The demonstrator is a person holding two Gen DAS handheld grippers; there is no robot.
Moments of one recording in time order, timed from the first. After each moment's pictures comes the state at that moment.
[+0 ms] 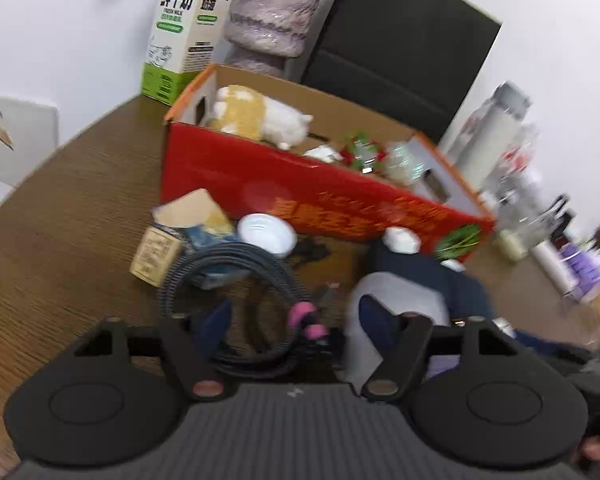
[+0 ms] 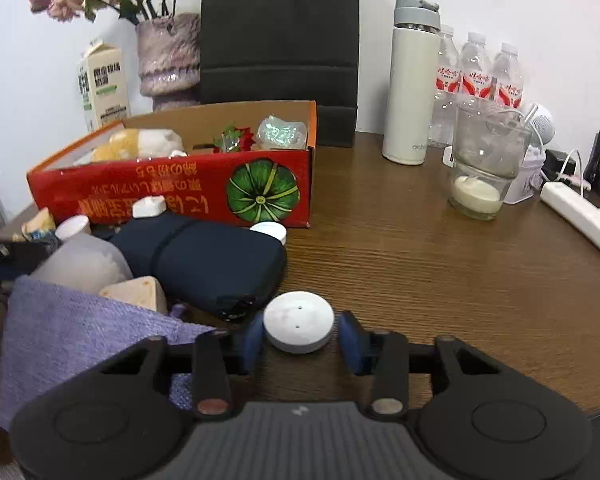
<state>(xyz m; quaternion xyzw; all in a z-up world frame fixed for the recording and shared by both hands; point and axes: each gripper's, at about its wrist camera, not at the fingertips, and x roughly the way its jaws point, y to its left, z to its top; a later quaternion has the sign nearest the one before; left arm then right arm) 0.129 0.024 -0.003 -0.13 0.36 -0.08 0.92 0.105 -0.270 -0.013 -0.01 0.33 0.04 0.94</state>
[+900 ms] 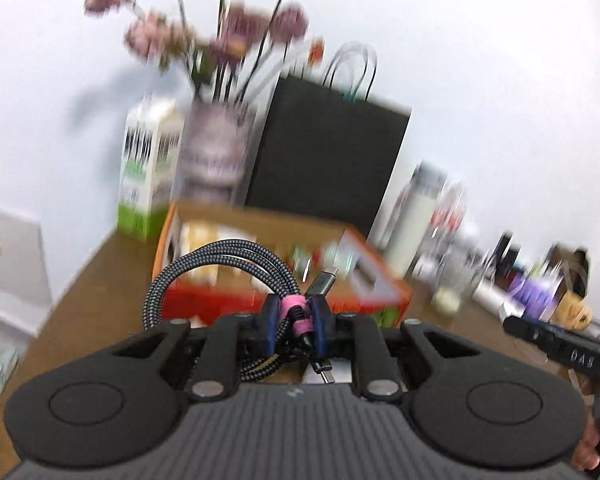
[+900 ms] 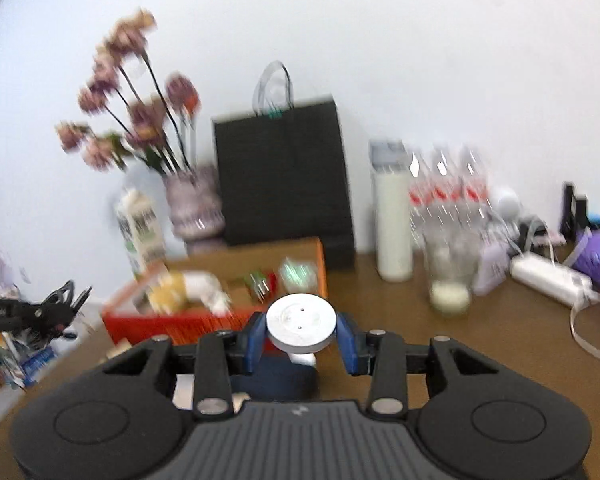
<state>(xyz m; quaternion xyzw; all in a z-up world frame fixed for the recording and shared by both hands) 0.069 0.040 0.111 -0.10 0.22 -0.15 0.96 0.028 -0.276 0.101 0.06 0.17 0.06 0.98</state>
